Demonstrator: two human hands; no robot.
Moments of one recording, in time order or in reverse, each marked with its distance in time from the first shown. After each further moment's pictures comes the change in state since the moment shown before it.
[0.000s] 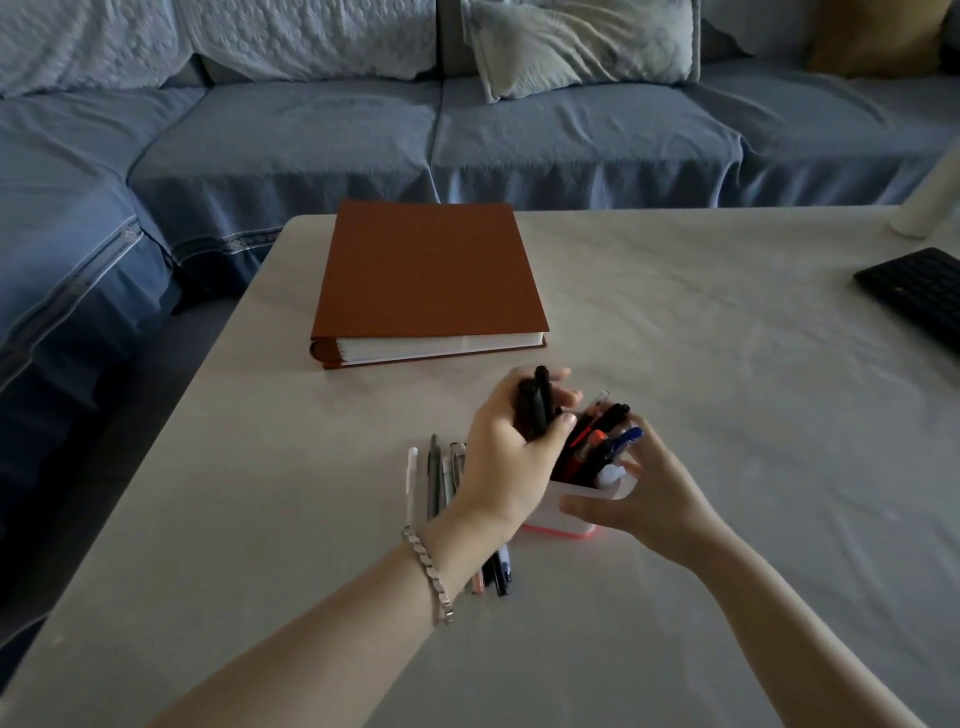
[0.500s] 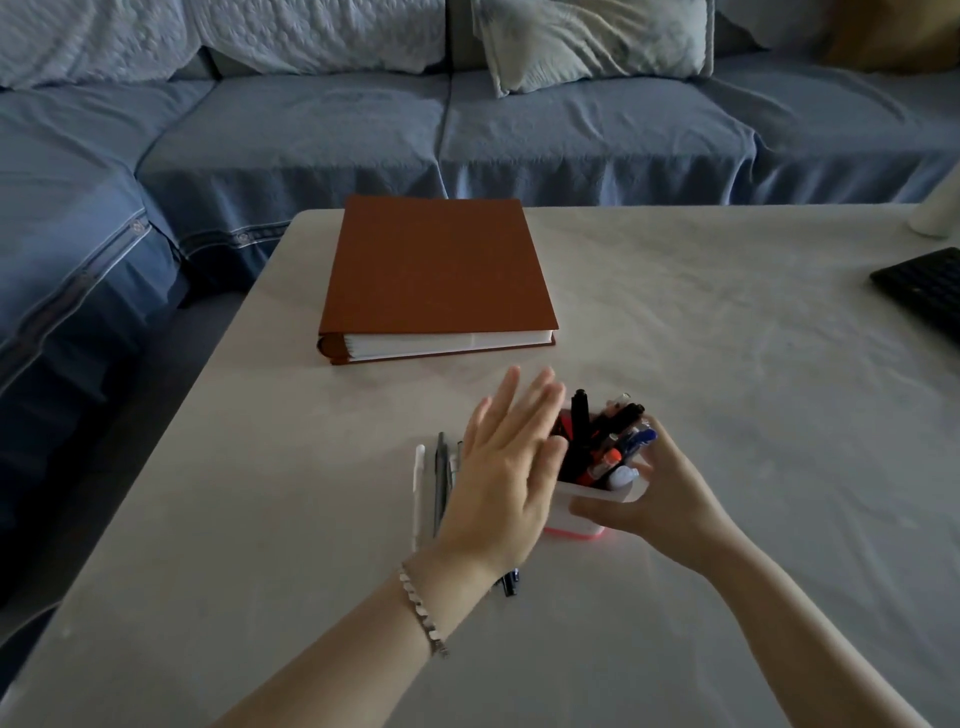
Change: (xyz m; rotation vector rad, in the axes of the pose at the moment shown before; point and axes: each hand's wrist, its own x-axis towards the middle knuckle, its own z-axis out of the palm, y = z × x) left_hand -0.018 -0.036 -0.017 0.566 -0.159 0.277; right_hand 0.000 -0.002 0.001 -0.003 0.007 -0.044
